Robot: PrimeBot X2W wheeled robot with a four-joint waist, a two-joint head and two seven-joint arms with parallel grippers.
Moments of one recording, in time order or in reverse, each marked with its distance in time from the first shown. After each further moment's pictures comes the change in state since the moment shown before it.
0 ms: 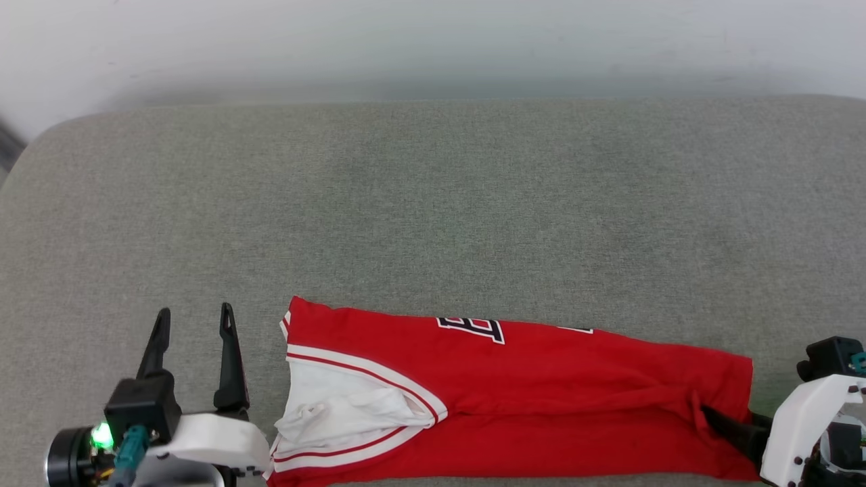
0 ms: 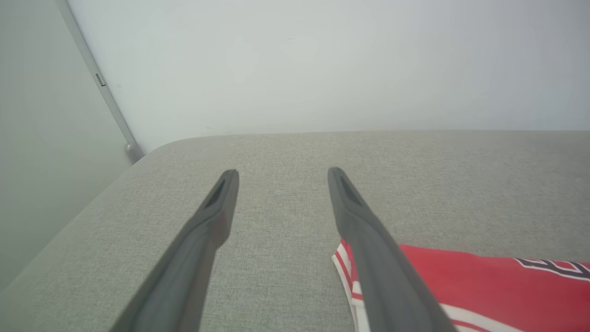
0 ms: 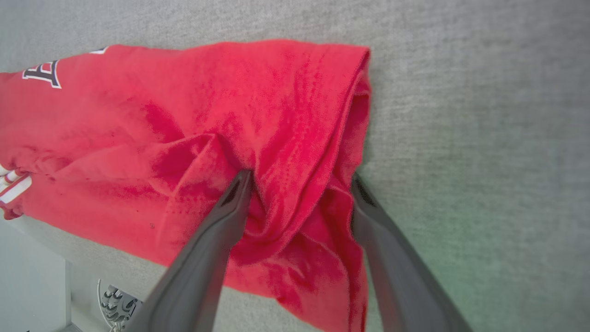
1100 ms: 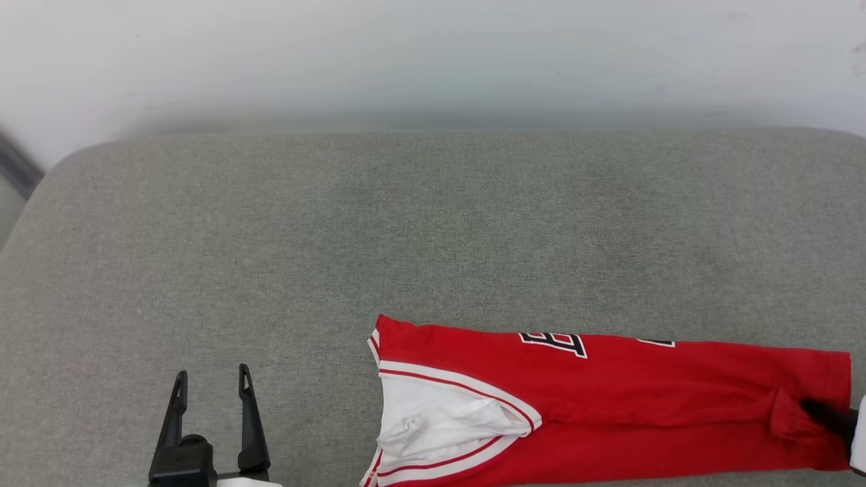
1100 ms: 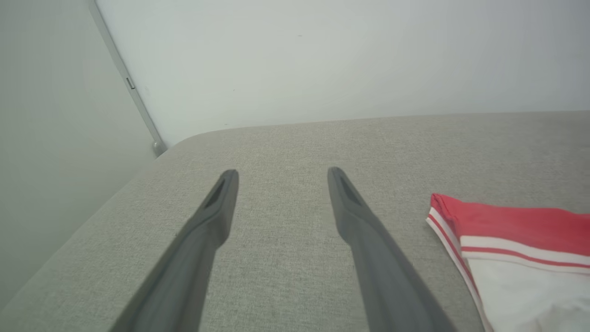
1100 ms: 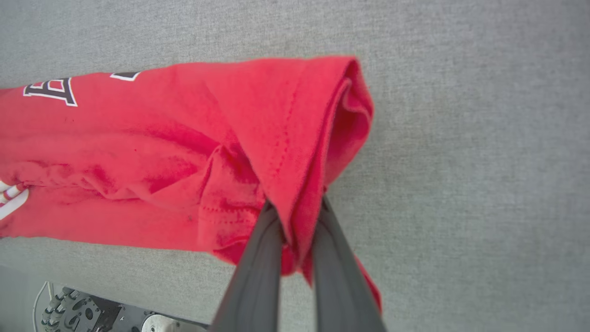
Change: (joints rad) left arm 0.221 -0.379 0.317 0.028 0.443 -0.221 -0.001; right arm -0.012 -0.151 -0.077 0.033 -0.021 0.000 0.052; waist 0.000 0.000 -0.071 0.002
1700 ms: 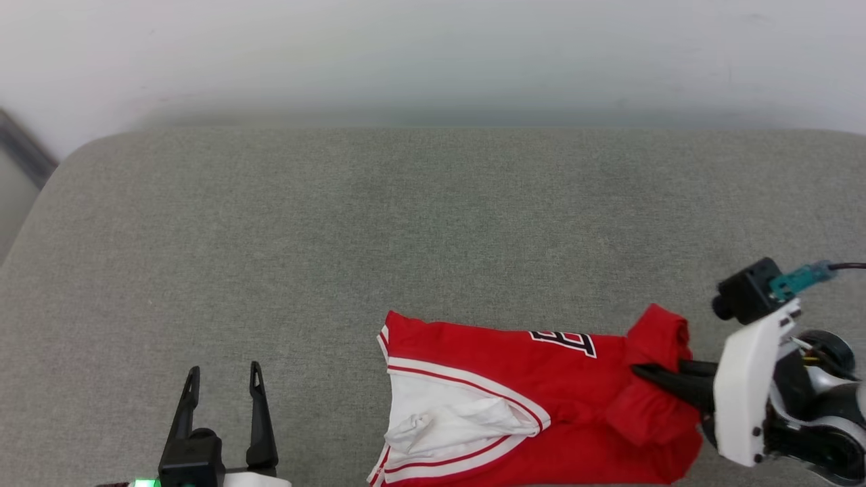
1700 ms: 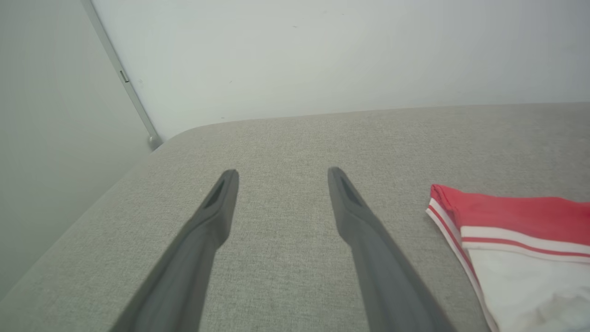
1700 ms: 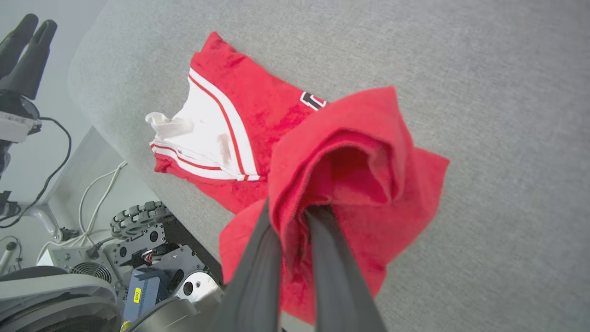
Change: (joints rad) left arm -0.014 -0.037 0.030 0.036 0.040 -0.074 0.000; right arm -0.061 0.076 0.112 -0.500 -0.036 0.000 0.226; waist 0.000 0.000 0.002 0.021
